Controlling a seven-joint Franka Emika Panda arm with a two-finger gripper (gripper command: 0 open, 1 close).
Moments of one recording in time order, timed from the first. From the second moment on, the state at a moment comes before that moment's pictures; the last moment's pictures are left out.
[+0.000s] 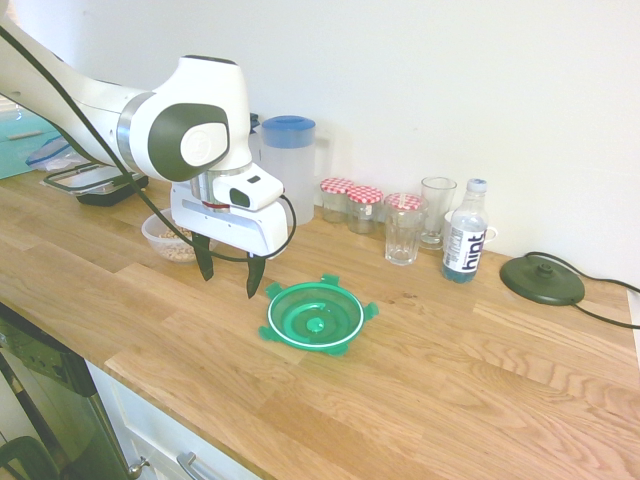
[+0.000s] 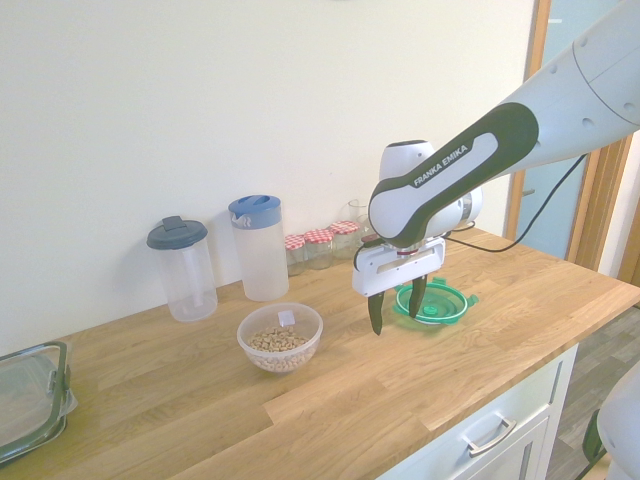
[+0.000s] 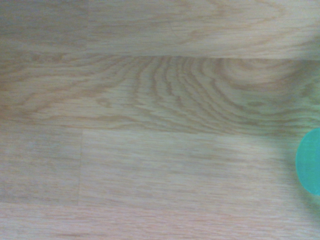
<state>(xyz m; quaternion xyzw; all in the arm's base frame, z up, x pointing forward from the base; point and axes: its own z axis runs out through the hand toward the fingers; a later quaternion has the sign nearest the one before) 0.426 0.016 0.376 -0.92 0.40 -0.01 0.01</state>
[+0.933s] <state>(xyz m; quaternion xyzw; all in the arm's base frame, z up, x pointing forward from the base) 0.412 -0.186 0.426 -0.88 0.40 0.11 0.24</state>
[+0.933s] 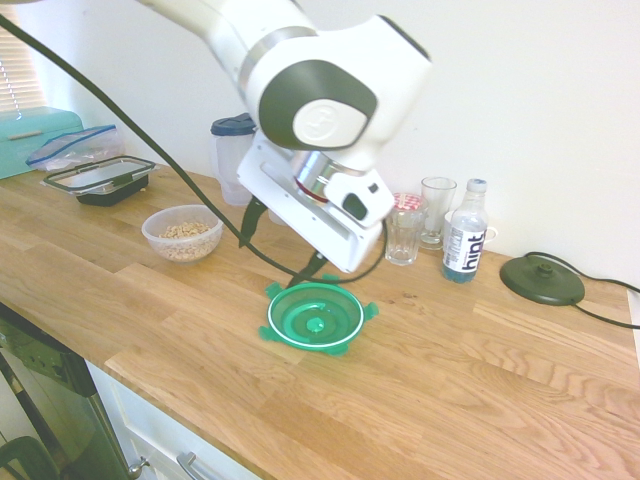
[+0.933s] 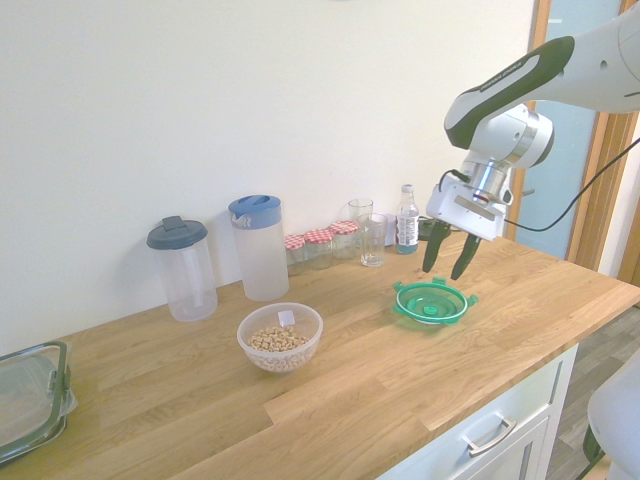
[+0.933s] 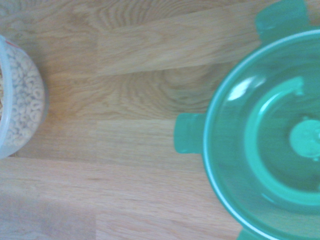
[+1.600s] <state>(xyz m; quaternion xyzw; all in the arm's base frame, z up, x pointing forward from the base) 0.421 -0.301 0.339 -0.86 0.38 0.12 0.32</state>
